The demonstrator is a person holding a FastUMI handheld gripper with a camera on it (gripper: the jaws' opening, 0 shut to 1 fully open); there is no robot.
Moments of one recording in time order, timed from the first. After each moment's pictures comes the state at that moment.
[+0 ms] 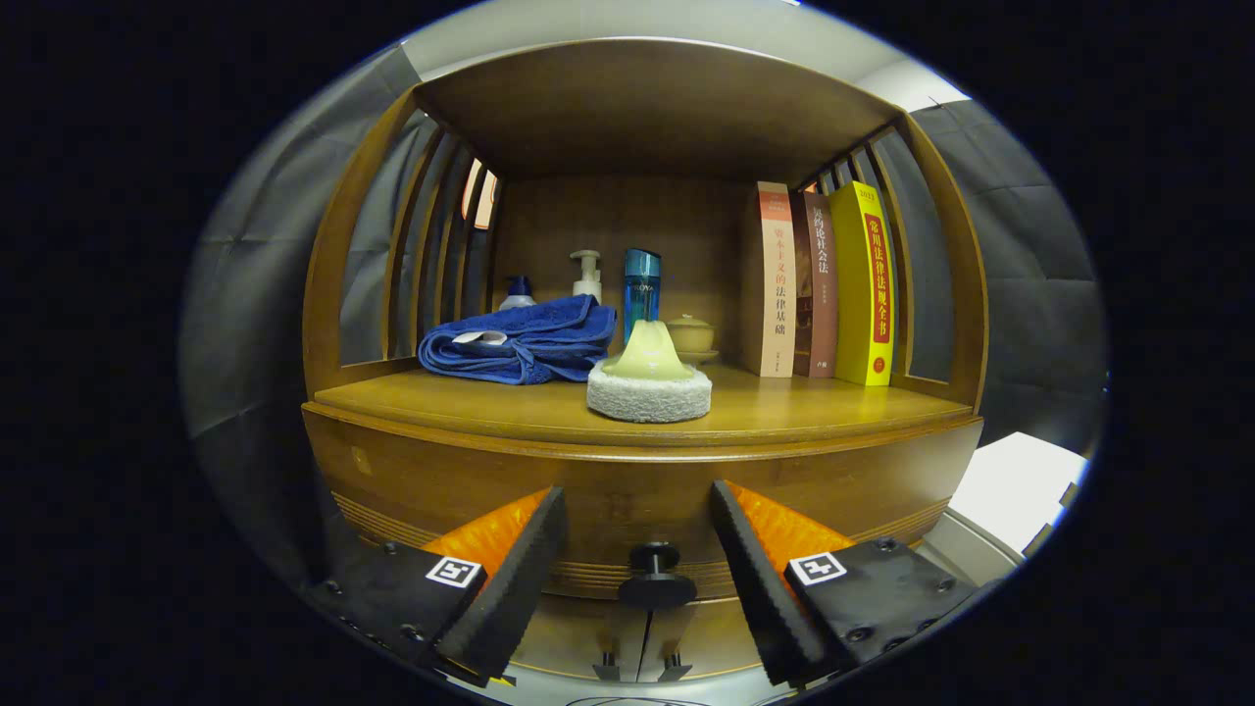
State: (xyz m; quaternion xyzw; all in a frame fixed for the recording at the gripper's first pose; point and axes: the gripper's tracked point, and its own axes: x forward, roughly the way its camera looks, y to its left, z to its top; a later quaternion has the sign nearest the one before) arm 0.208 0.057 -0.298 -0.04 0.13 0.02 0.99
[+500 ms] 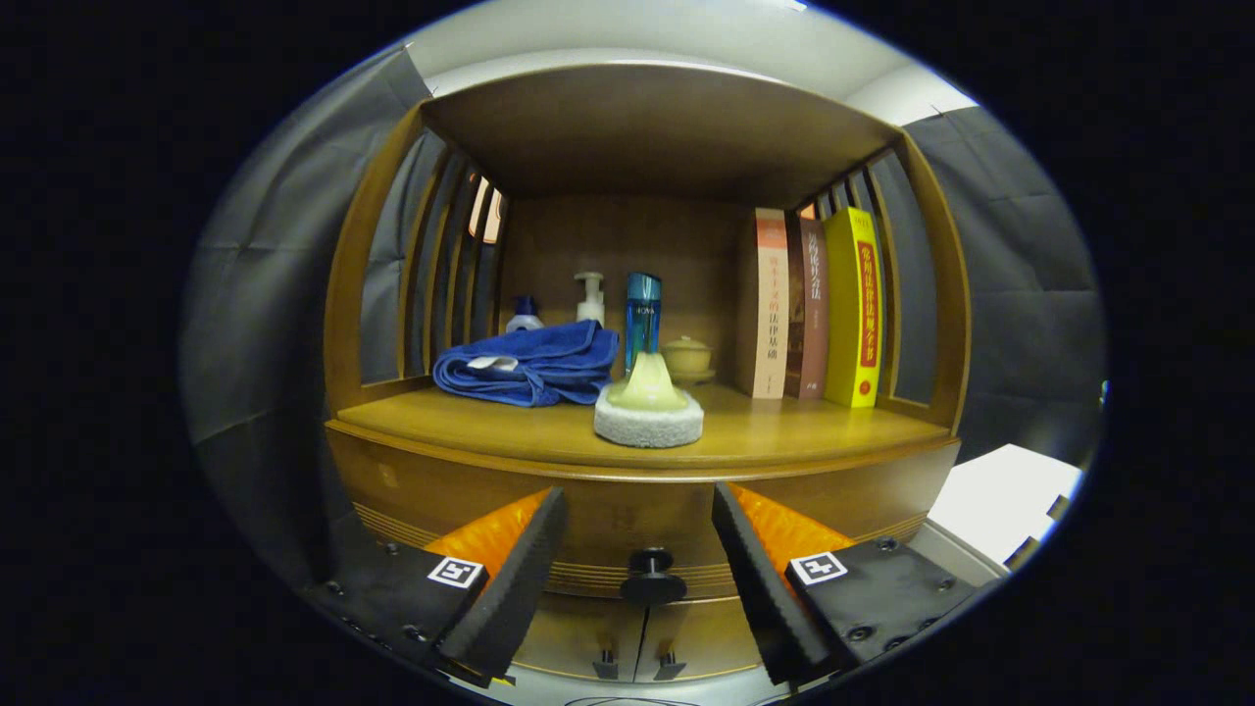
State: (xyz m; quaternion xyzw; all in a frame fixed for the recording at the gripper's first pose) arm 0.184 0.061 -0.246 -0.05 0.10 0.02 0.99
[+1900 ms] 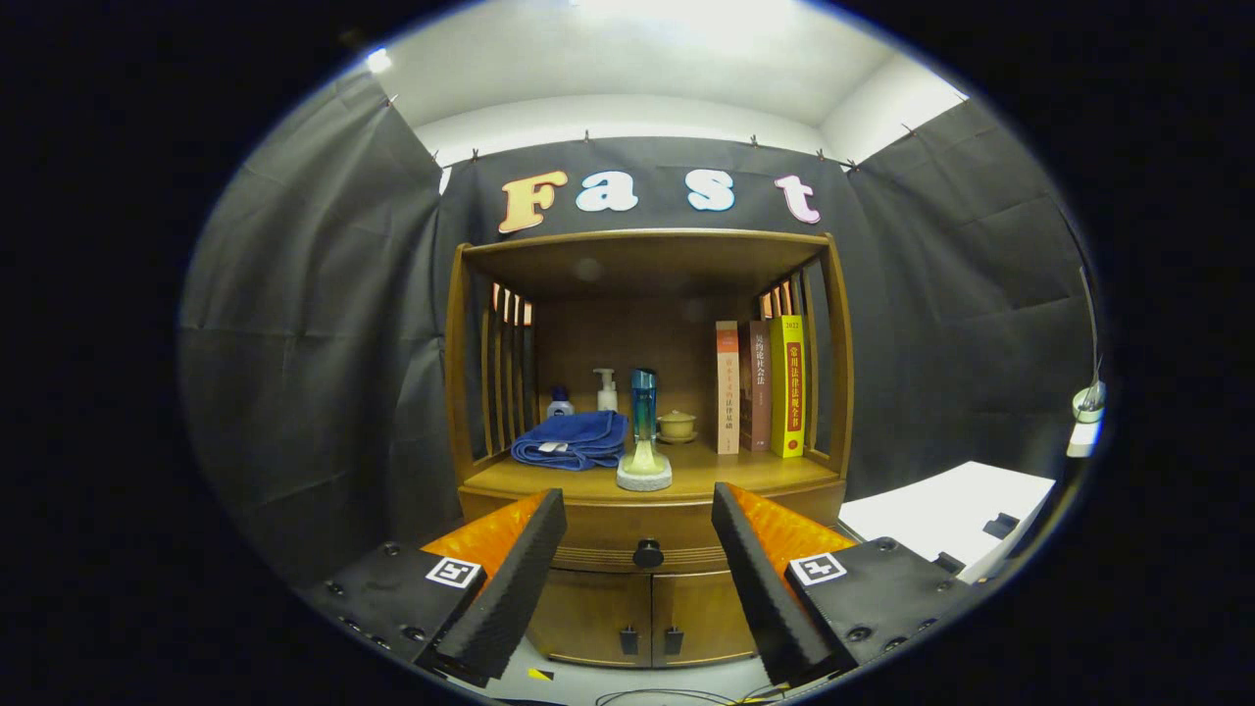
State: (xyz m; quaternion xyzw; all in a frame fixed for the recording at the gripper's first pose) arm 0.028 0.051 -0.079 0.00 0.05 0.03 1.00
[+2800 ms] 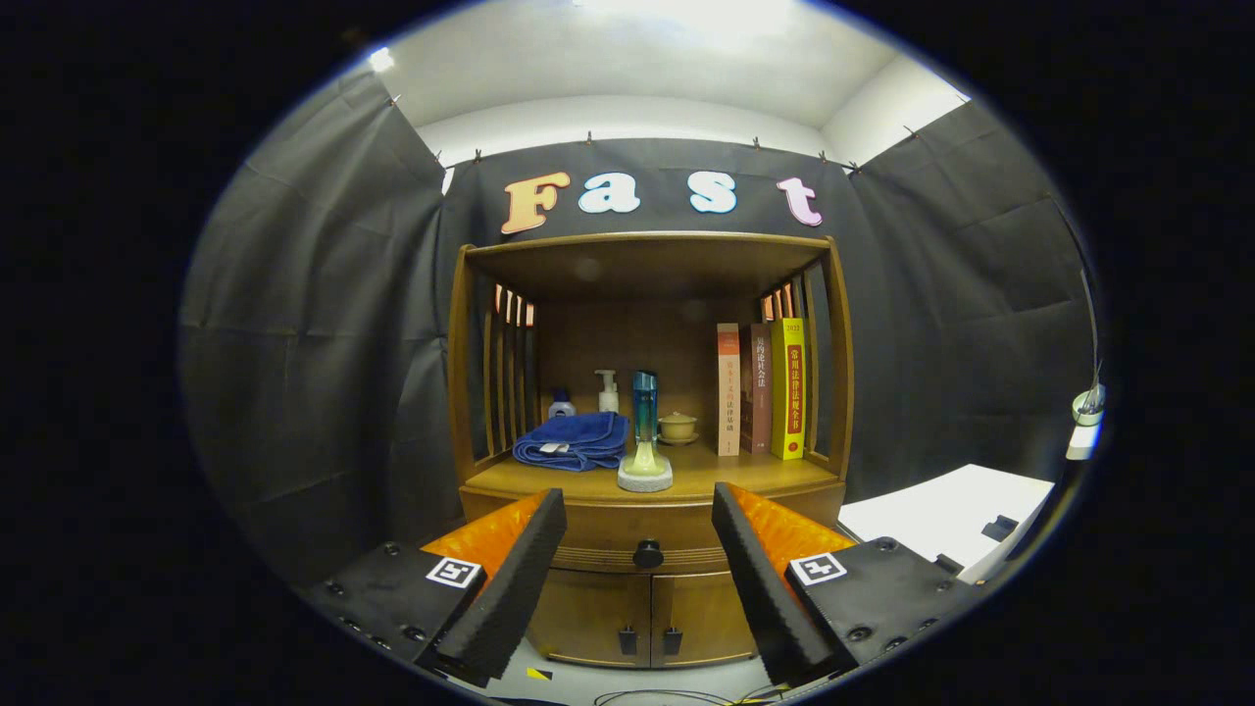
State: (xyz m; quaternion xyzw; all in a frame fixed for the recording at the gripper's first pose) arm 0.025 0.052 -0.078 -0.01 0.04 0.03 1.00
